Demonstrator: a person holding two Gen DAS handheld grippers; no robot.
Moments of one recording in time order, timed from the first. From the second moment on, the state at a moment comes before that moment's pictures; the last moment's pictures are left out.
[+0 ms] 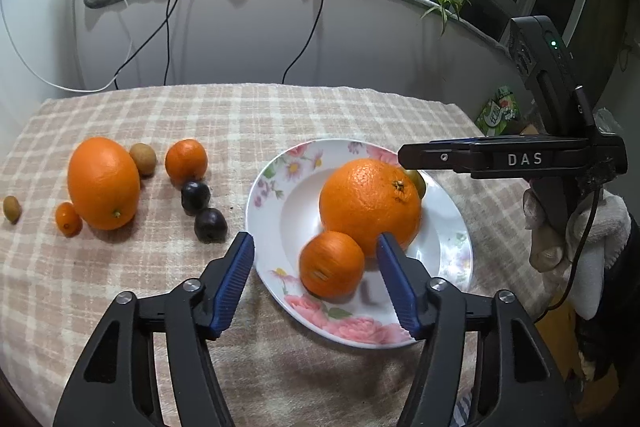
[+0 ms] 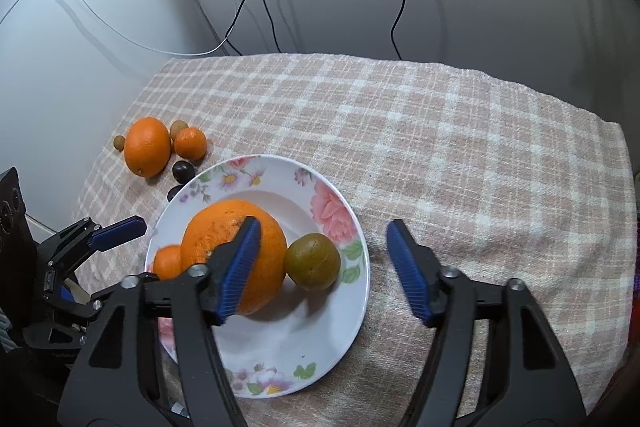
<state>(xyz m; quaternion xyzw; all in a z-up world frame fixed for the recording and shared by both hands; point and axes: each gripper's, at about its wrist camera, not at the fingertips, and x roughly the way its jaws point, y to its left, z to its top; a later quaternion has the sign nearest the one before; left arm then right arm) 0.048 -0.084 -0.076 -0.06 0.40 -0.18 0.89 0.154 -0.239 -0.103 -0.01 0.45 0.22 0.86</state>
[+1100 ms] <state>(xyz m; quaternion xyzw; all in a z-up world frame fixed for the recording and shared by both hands) 0.040 -0.030 -0.074 -0.09 0.39 -0.12 0.91 0.163 -0.185 -0.081 -0.02 0.45 0.28 0.85</state>
